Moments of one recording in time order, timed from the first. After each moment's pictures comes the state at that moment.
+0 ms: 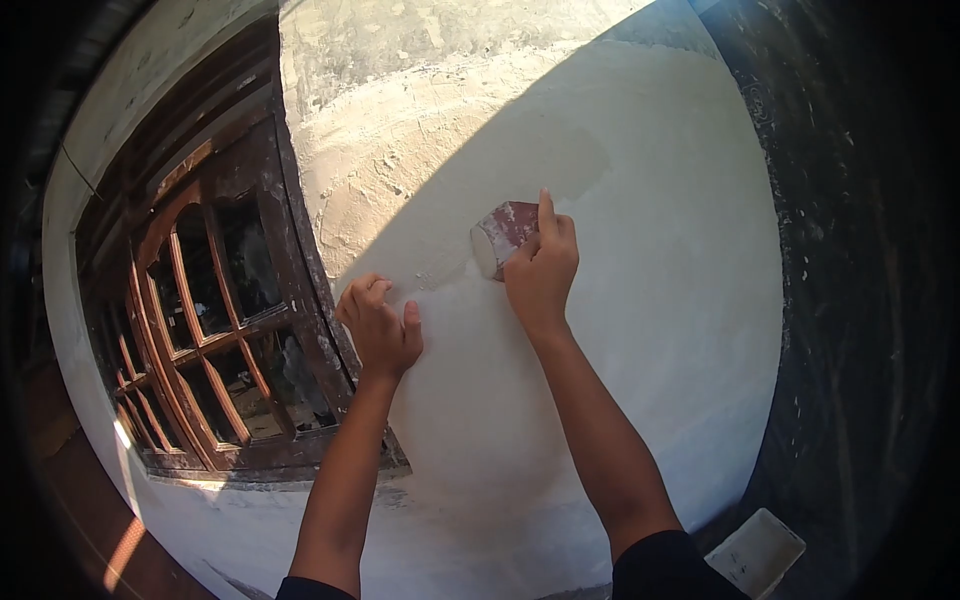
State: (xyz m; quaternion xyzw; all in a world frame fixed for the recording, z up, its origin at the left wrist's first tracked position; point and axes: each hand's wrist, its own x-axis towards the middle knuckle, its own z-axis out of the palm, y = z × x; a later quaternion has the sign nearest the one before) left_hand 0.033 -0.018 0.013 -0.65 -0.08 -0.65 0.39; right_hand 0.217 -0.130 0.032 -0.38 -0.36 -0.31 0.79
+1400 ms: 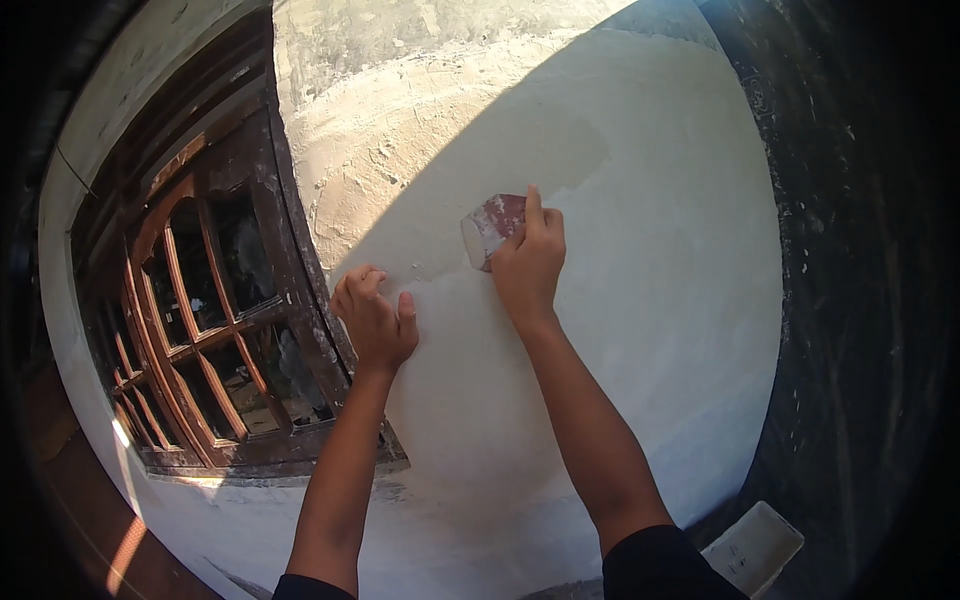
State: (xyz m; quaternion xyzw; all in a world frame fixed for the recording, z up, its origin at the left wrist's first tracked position) left_hand 0.033 -0.016 0.012 -0.65 -0.08 -0.65 0.38; right_hand 0.212 -0.112 0.026 -0.39 -0.43 -0.35 0.74
